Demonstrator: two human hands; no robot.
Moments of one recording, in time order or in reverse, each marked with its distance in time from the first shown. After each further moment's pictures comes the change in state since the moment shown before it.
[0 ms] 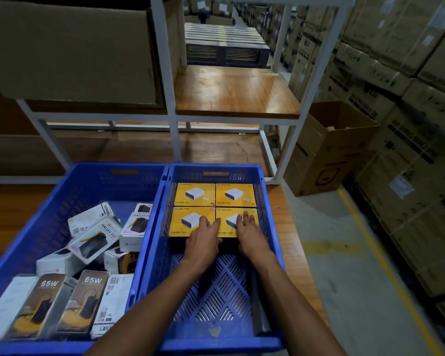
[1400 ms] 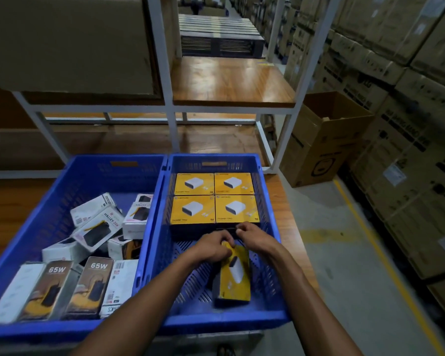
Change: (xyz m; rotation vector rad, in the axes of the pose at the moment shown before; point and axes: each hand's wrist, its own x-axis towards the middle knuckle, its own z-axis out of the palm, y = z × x) left_hand -0.032 0.008 -0.018 -0.553 -0.581 -0.126; right_hand -0.070 -0.007 -0.029 0.950 -0.219 0.225
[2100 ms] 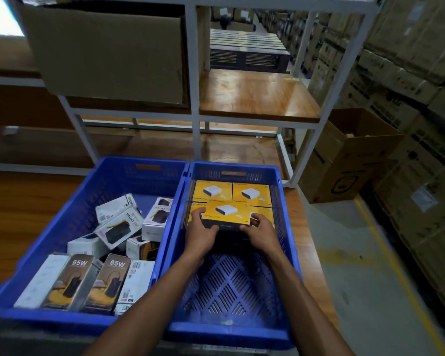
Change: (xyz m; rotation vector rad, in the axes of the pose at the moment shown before) left_hand -0.006 -0.018 -0.039 -0.593 0.661 -0.011; right_hand 0.022 -0.031 0.012 0.197 0.264 -0.136
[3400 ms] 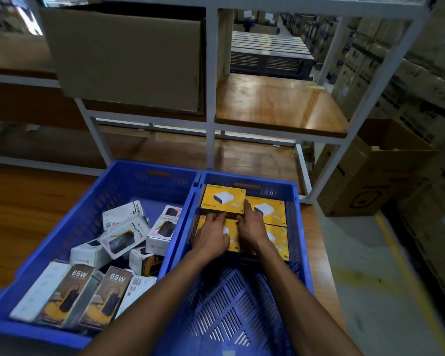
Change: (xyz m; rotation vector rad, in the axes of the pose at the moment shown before) left_hand 0.068 0.003 0.009 0.794 -0.132 0.252; right_hand 0.113 -0.022 0.053 -0.399 -0.041 -0.300
